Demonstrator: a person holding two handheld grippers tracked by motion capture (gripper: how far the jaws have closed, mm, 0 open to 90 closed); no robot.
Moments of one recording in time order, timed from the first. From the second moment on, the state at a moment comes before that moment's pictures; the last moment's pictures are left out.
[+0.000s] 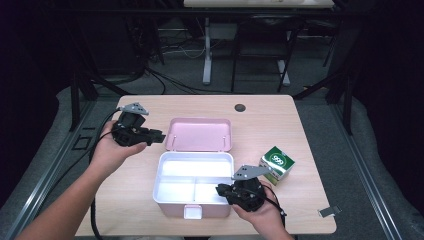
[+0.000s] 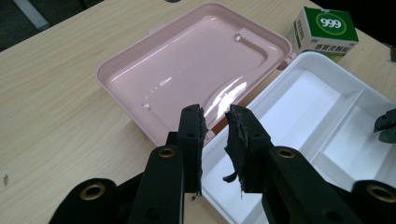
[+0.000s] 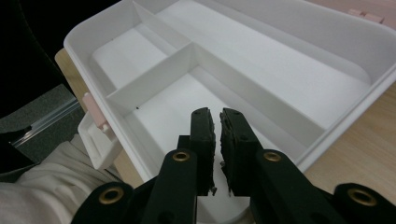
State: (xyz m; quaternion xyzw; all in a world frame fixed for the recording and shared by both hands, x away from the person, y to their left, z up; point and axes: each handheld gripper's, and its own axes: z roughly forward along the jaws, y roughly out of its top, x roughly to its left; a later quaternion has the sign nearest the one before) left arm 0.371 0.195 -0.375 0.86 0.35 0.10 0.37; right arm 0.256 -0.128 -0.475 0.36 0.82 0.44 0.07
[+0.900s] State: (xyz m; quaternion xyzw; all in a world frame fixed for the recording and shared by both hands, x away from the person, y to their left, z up) left arm 0.357 0.165 -0.389 0.92 0.24 0.09 0.29; right arm 0.267 -0.162 -0.461 0.40 0.79 0.46 0.10
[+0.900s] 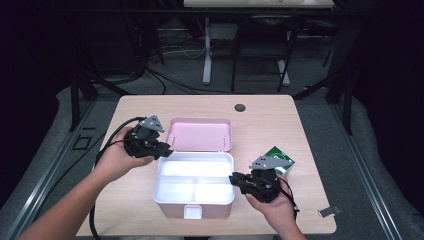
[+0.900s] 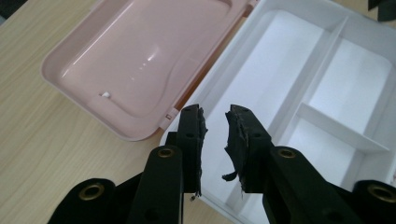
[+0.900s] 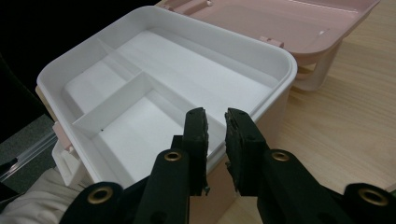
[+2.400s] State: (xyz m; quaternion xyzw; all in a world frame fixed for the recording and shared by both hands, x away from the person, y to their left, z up) left arm 0.356 0.089 -0.399 0.99 0.07 0.06 0.08; right arm 0.262 -0.167 -0.470 0.41 0.78 0.46 0.09
